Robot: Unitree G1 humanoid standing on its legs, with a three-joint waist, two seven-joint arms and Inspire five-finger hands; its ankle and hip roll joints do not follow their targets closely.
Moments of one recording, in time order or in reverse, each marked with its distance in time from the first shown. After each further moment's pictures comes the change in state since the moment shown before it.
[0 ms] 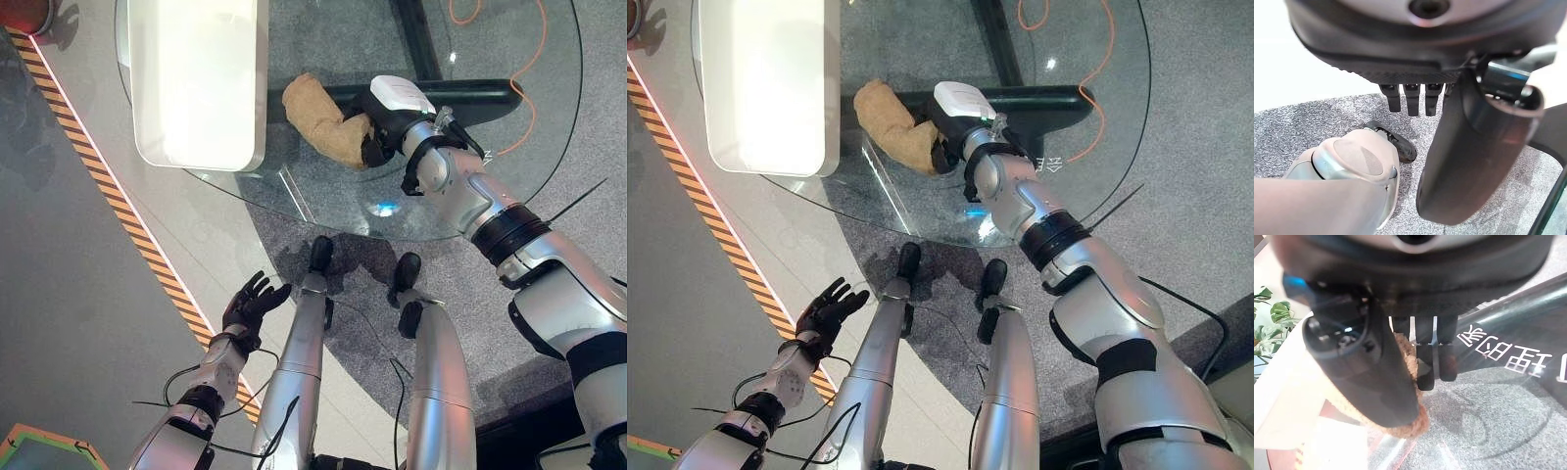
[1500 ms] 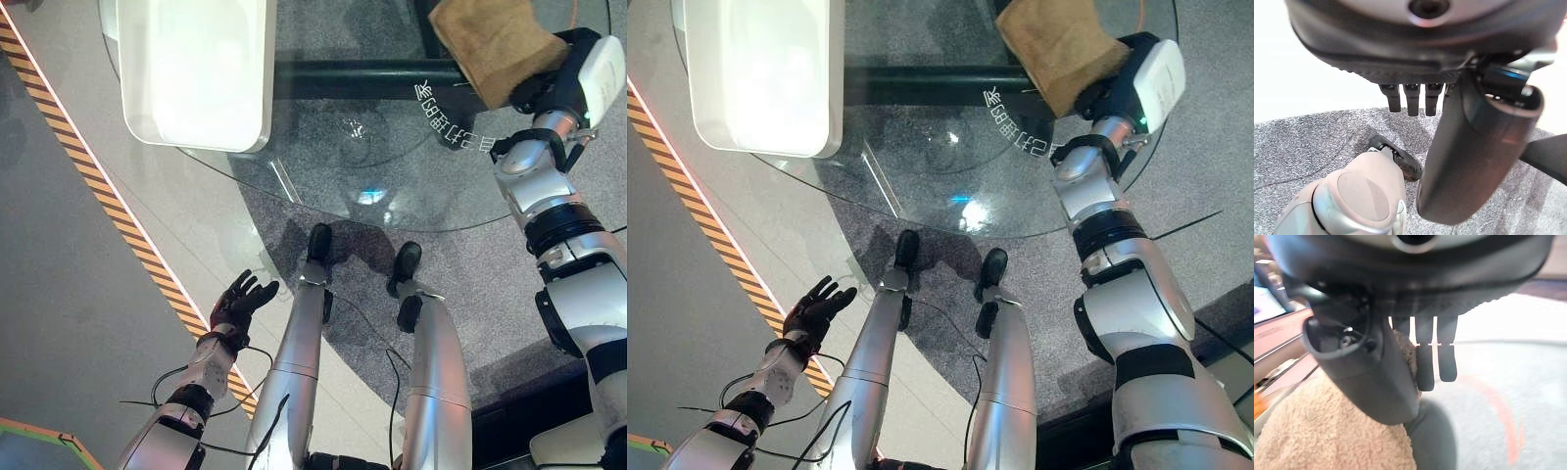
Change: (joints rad) left arm 0.002 0.057 0.001 0.005 -0.073 -0.002 -0.009; right arm 0.019 -0.129 -0.310 0.318 0.476 0.017 -0.769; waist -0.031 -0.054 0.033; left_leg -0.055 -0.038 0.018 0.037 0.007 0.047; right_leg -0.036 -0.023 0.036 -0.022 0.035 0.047
